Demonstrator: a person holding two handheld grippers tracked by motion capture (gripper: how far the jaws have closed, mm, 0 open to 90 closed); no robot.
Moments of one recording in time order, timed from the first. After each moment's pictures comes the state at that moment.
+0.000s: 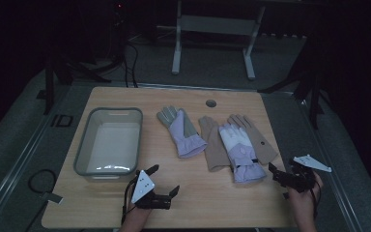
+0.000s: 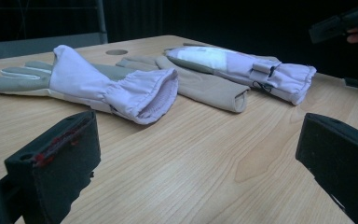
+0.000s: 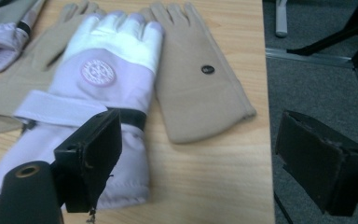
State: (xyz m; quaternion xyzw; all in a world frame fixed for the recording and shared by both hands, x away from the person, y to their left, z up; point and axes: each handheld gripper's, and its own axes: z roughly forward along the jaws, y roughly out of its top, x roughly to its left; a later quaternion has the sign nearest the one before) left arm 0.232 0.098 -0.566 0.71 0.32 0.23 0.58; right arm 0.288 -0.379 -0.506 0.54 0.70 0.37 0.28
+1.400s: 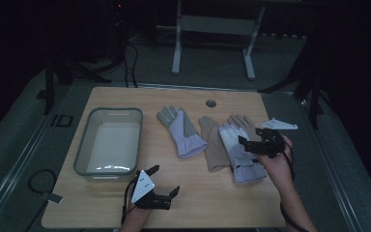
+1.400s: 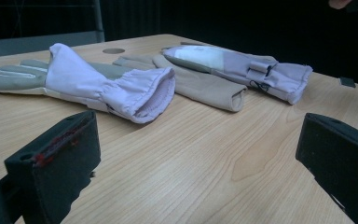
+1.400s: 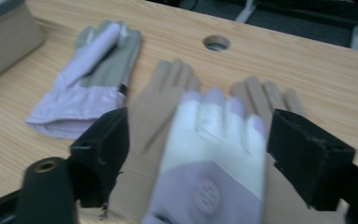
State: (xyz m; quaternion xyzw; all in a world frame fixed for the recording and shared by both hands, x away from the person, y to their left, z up) left arm 0.232 0.098 -0.566 0.71 0.32 0.22 0.58; right arm 0.360 -0.283 -0.440 0.45 0.77 0.39 0.23
